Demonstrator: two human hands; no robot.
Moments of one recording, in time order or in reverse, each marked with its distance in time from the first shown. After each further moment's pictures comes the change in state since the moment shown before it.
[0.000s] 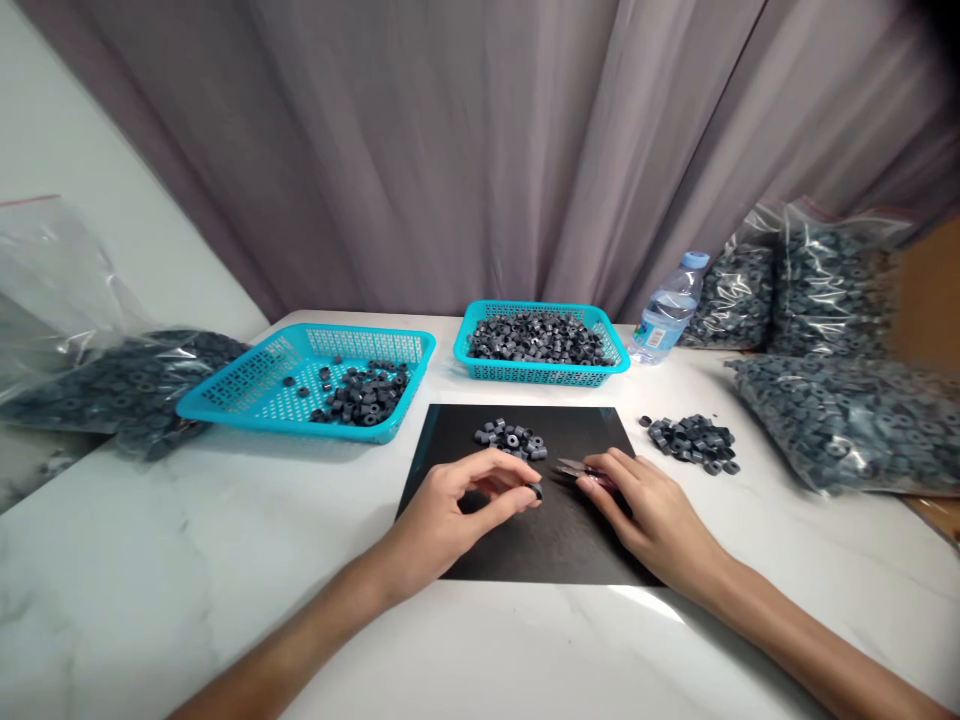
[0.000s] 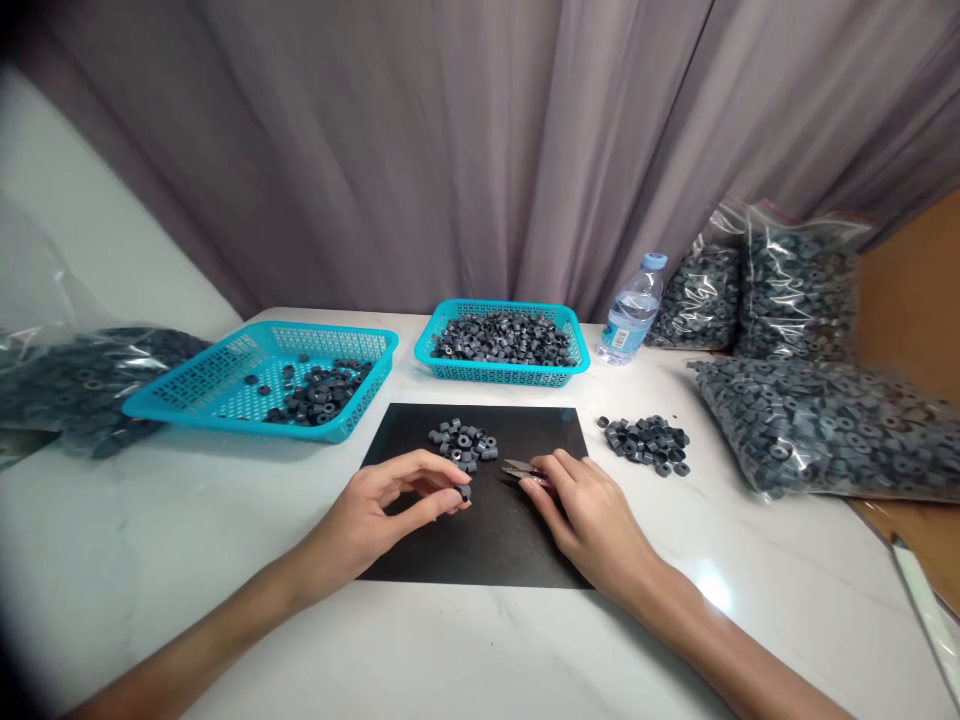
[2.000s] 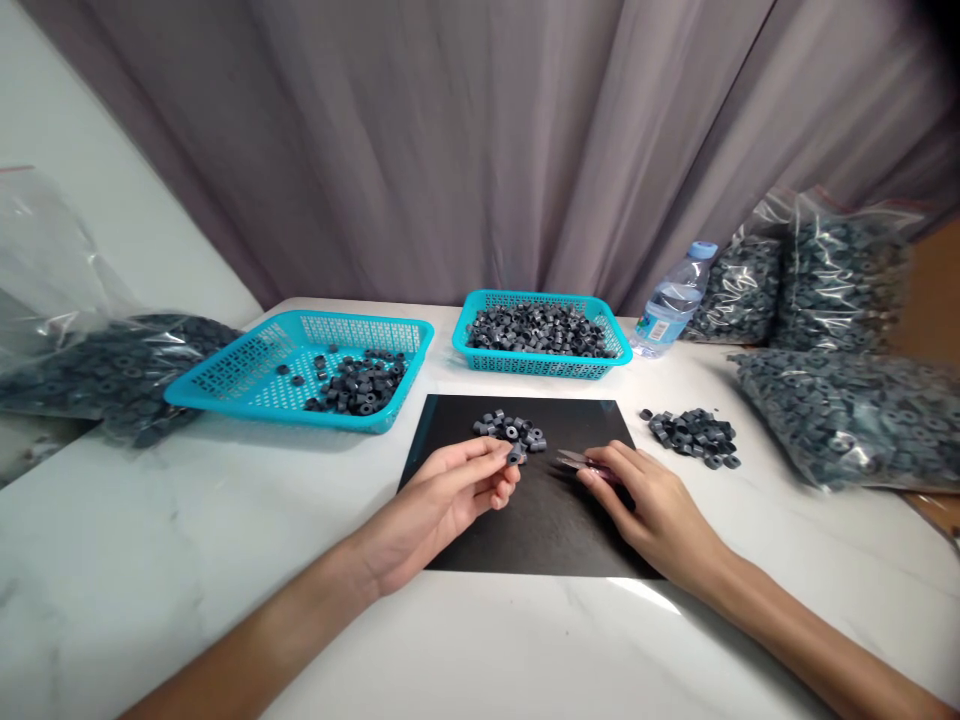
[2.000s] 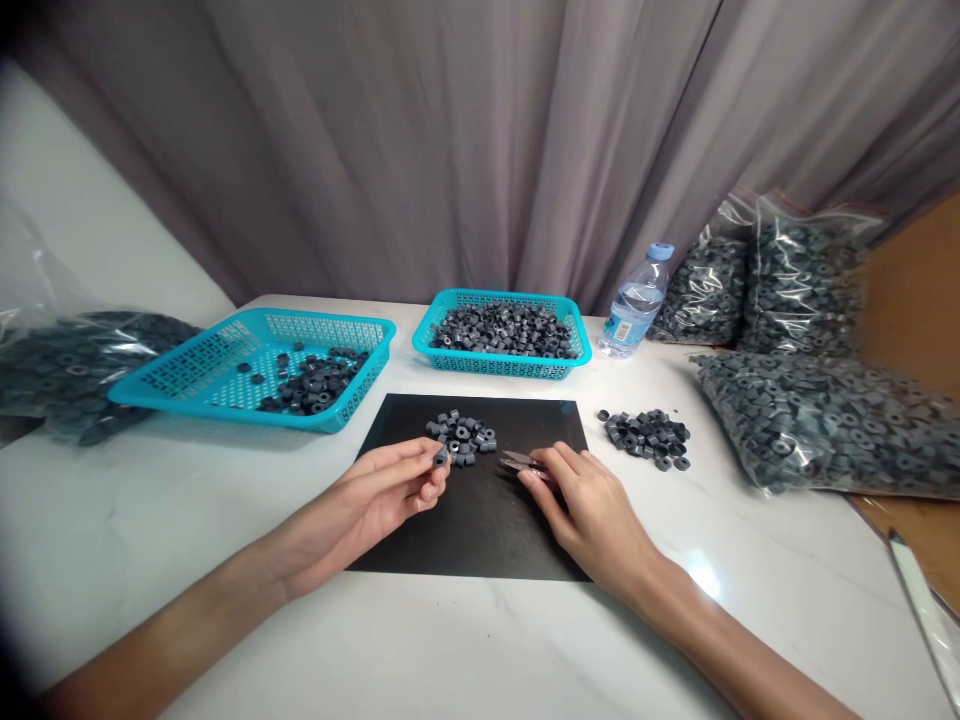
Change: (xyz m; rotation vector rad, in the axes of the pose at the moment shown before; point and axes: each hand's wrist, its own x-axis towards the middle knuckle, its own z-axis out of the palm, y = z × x) left_hand 0.003 0.008 -0.001 -0.828 0.028 -0.400; right_hand -0.001 0.000 -0.002 0.053 0.029 0.002
